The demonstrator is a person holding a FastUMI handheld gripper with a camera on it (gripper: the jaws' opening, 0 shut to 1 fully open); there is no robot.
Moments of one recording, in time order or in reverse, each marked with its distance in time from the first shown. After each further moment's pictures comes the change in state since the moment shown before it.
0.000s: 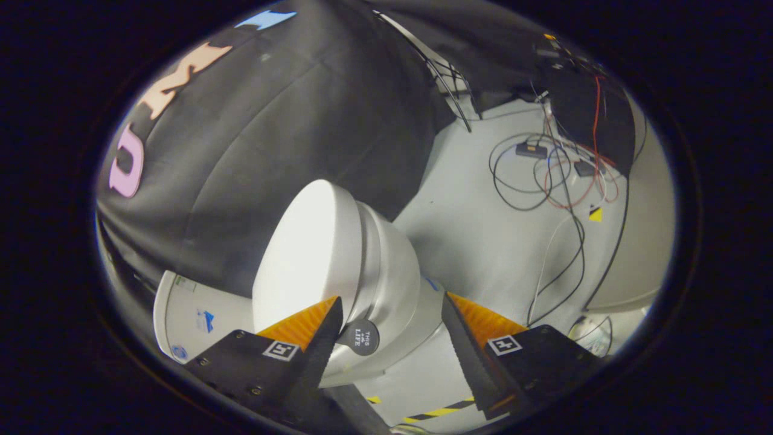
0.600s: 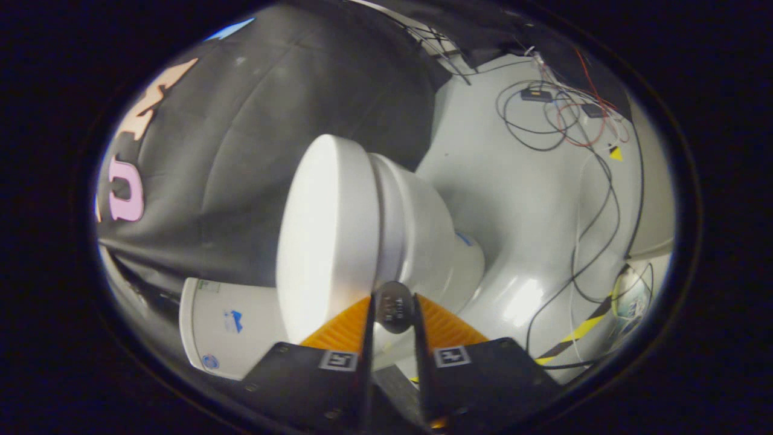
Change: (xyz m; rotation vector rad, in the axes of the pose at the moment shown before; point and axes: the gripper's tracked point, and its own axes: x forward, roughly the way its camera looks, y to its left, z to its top) arm 0.020 0.020 -0.050 0.116 0.127 0.072
